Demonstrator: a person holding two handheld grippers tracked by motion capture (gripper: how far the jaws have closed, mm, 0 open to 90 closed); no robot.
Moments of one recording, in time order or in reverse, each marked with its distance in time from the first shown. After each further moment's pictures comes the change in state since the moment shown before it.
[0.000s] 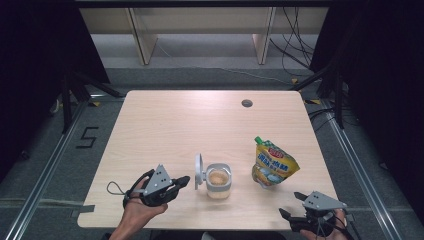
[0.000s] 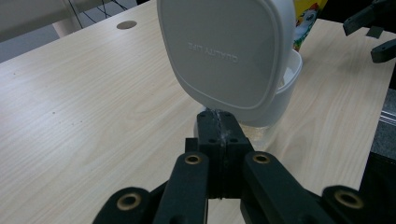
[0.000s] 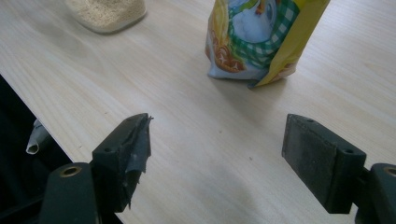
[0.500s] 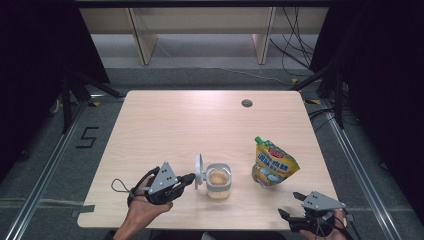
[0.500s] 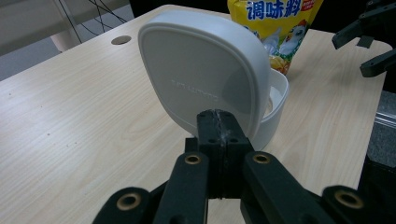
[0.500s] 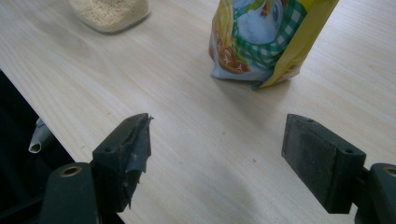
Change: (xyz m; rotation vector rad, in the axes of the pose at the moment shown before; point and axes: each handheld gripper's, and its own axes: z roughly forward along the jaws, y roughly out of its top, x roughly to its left) left arm -0.008 0.016 0.005 -0.019 -0.013 0.028; right arm 0.001 0.001 0.001 0.000 0.009 -0.010
